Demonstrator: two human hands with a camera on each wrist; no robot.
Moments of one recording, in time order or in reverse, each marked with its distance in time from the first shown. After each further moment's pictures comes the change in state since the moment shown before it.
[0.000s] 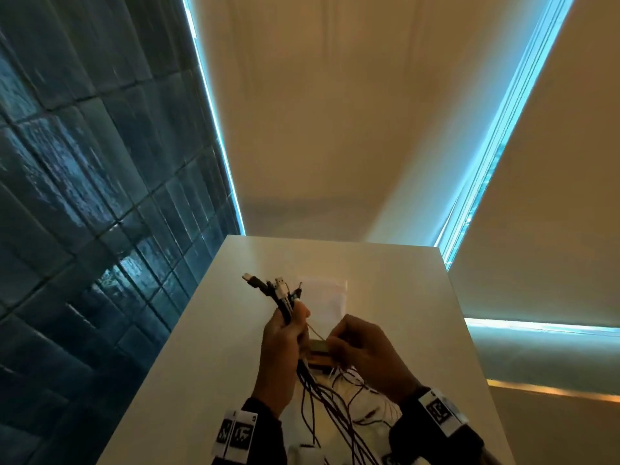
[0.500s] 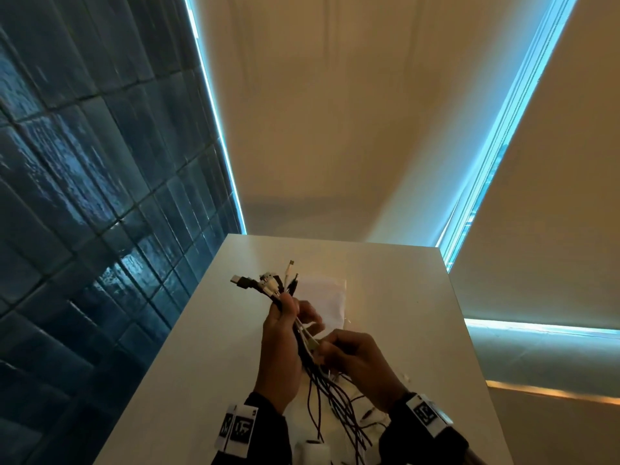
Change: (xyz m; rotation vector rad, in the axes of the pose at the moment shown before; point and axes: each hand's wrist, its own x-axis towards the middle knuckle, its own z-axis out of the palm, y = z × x) left_hand -0.003 0.010 0.013 -0.203 0.040 -0.035; right_hand -0.002 0.024 0.008 0.185 -0.082 -0.051
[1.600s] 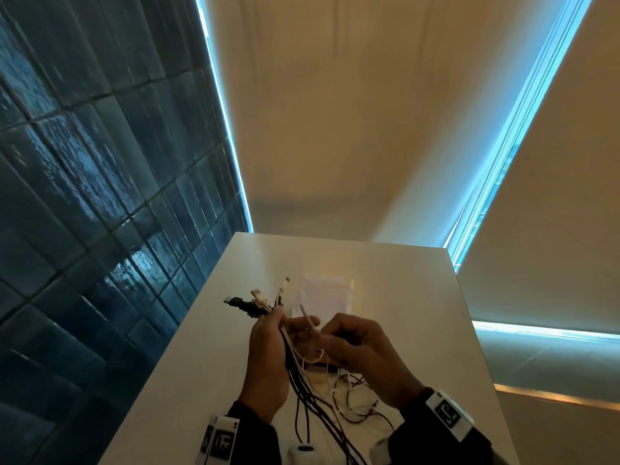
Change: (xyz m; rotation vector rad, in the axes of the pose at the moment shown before) left_hand -0.015 0.029 -0.012 -0.005 0.153 -0.188; right_hand -0.008 -0.068 0.016 0.037 -0.063 0.005
